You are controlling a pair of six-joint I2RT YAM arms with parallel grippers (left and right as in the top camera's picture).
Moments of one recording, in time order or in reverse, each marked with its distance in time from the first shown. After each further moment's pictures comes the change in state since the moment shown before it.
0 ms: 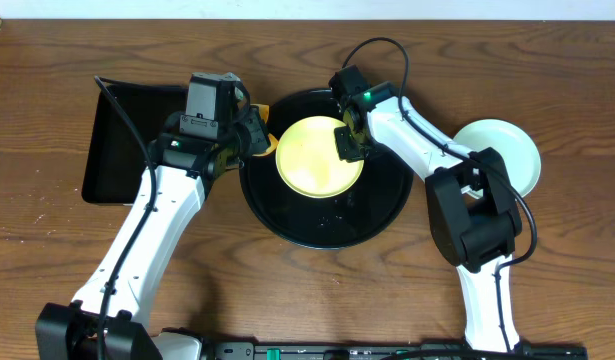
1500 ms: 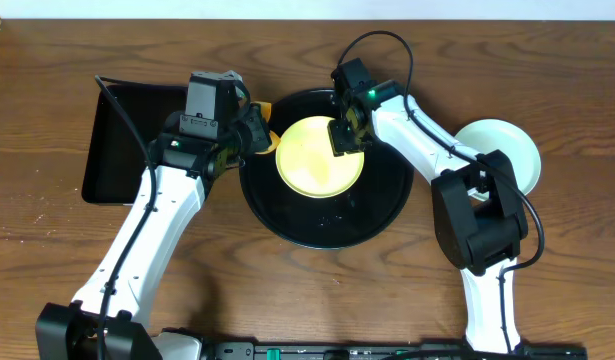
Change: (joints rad) left arm 0.000 0.000 0.000 0.020 0.021 0.000; right arm -0.013 -0.034 0.000 0.084 -0.110 -0.039
